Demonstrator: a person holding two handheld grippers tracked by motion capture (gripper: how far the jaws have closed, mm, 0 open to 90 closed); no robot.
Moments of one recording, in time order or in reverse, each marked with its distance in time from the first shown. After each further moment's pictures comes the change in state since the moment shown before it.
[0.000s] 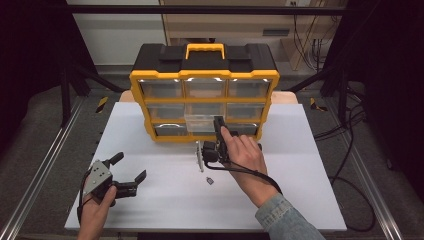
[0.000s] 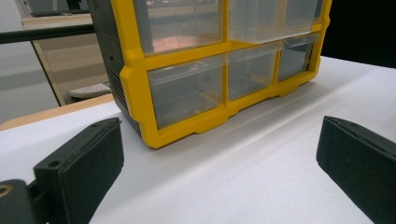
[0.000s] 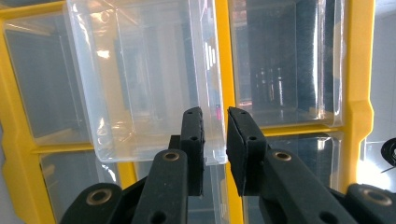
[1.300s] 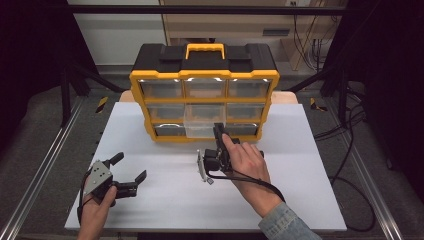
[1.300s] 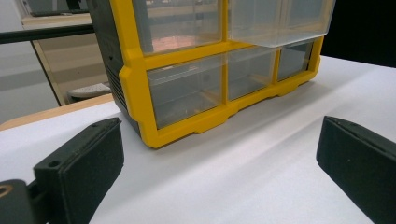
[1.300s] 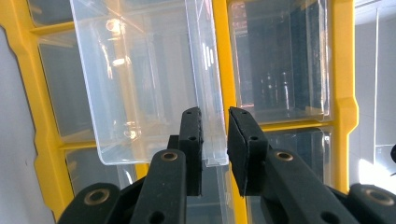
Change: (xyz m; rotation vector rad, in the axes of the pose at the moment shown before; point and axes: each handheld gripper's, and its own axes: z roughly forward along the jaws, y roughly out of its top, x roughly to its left) left arm -0.001 0.000 0.000 0.000 0.000 0.001; right arm 0.000 -0.001 -0.023 -0.032 0.021 0.025
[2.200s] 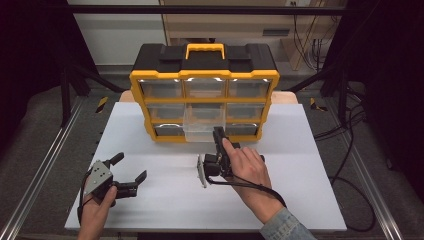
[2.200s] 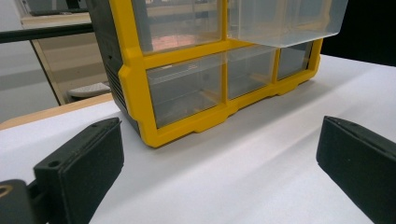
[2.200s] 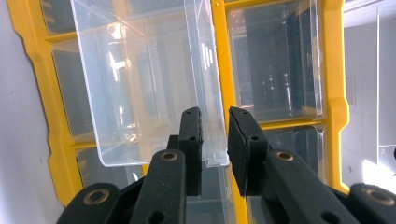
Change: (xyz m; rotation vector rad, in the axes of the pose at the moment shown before) left arm 0.000 0.000 0.000 0.004 0.000 0.003; right arm 0.000 0.003 -0.014 -0.007 0.009 0.010
